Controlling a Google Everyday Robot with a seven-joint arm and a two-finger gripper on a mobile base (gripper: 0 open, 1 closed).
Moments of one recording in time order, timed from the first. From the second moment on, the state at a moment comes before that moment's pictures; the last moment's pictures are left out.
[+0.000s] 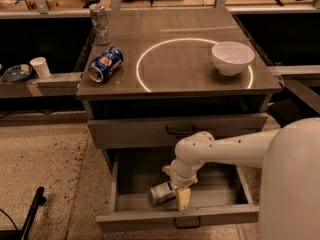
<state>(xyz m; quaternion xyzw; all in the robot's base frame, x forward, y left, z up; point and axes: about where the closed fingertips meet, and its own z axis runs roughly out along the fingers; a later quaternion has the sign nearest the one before) 0.495 -0.055 0.427 -0.81 0.58 0.10 0.09</state>
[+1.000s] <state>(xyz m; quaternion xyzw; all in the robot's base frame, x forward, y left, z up) 0.501 -0.055 0.422 -0.81 0.58 0.08 0.09</state>
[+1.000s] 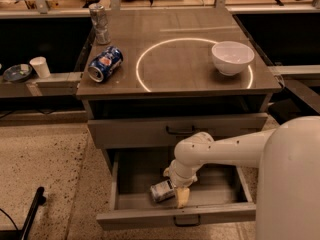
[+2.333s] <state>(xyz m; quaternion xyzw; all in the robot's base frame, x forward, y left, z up) 0.502 -0.067 0.436 -0.81 0.58 0.06 0.09</state>
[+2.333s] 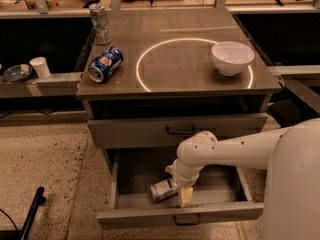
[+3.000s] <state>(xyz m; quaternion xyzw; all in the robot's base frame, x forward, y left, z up) 0.513 -0.067 0.425 -0.81 0.58 0.06 0.09</state>
